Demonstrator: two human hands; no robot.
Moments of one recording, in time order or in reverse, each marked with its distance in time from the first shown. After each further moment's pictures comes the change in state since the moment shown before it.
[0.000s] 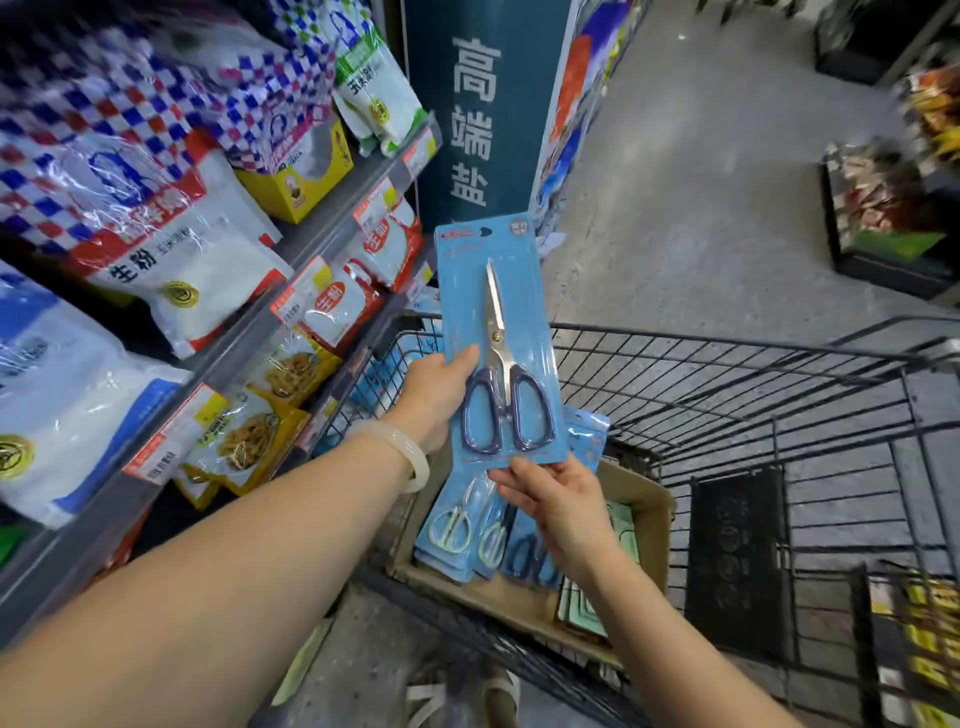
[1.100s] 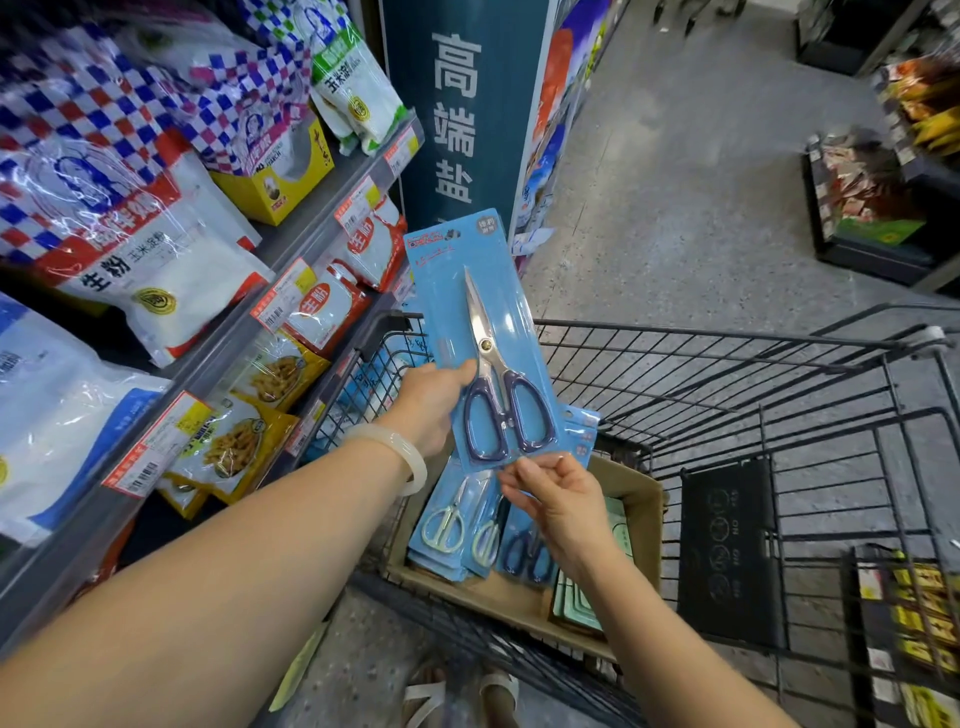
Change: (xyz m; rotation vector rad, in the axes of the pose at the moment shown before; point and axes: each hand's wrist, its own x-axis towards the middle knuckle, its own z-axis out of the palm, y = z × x) left_hand 0.008 -0.009 0.008 -0.151 -0.042 -0.136; right_hand 0.007 0.007 -0.016 0.037 0.110 0.009
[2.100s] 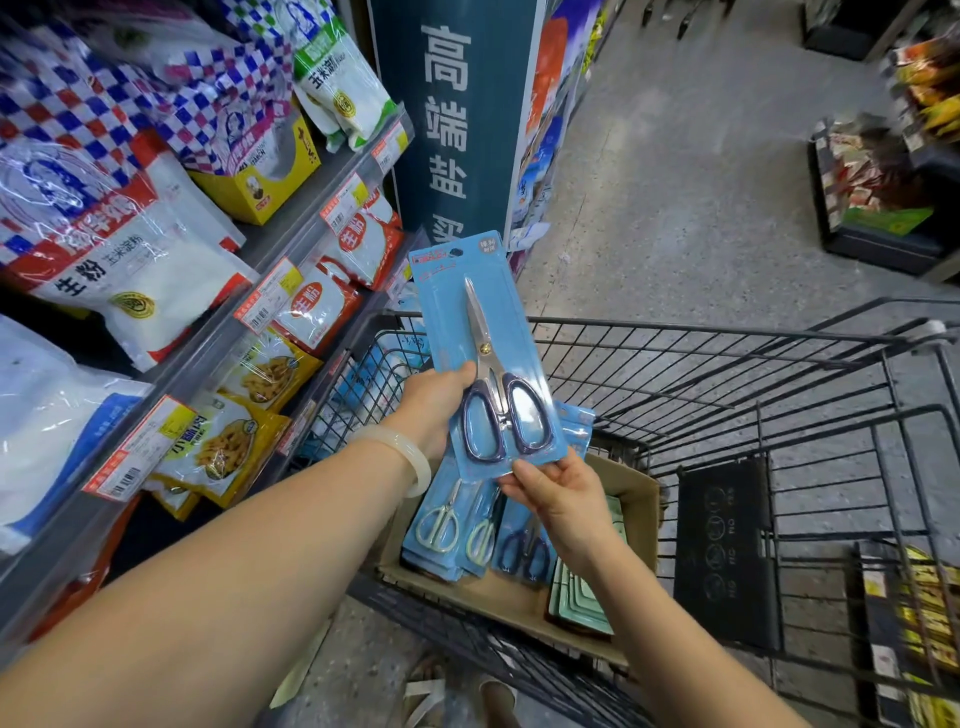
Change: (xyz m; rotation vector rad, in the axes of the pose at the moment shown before) left_hand 0.005 -0.008 0.016 0.062 0.060 -0.062; right_hand 0.009 -0.007 -0.018 -0.056 -0.104 -0.015
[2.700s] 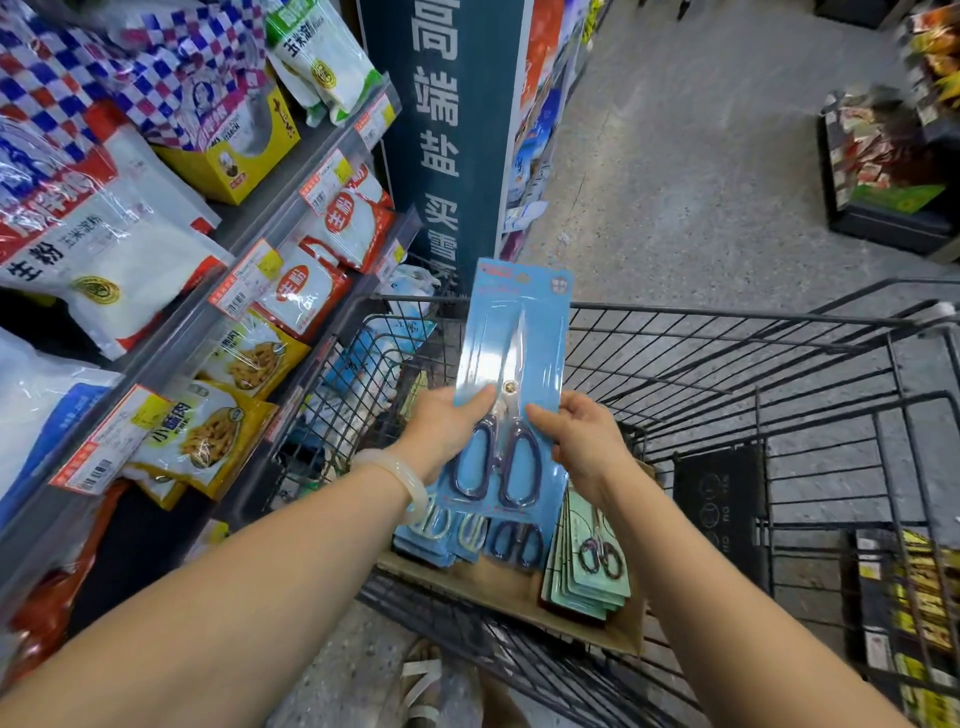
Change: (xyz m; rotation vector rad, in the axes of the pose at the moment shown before) left_hand -0.009 -0.034 0.005 0.441 -0.049 0.186; right_hand 0.034 -0.043 -0.013 -0.232 0.070 0.084
